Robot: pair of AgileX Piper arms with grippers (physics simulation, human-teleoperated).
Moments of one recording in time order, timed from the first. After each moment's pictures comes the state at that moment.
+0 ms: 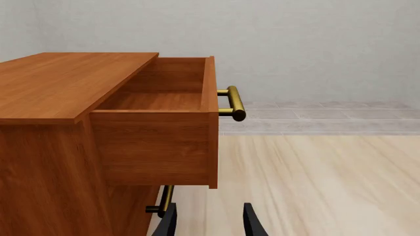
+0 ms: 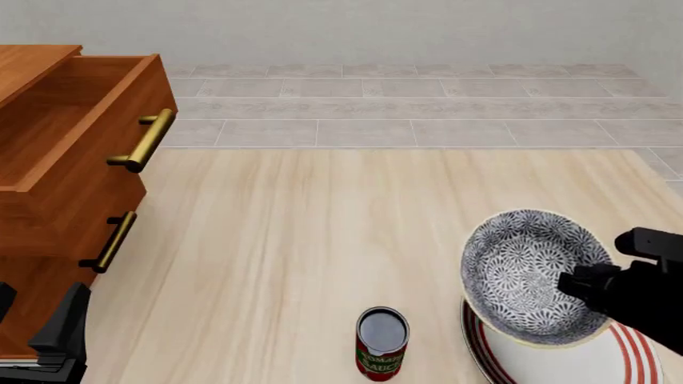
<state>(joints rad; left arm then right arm) 0.00 0.00 0.00 0.00 0.00 -0.06 0.86 -0.38 0.29 0.17</state>
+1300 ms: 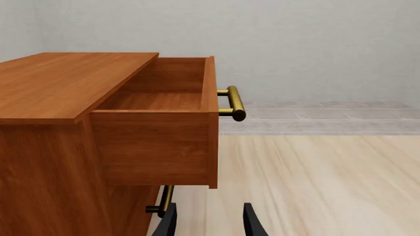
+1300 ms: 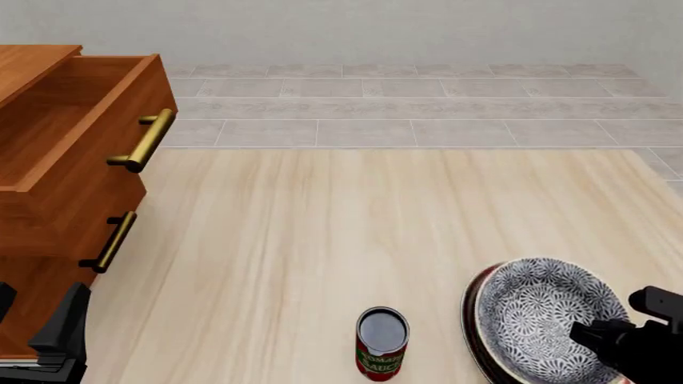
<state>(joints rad) 0.00 0.00 0.00 0.00 0.00 -0.19 0.80 -0.17 0.22 0.19</state>
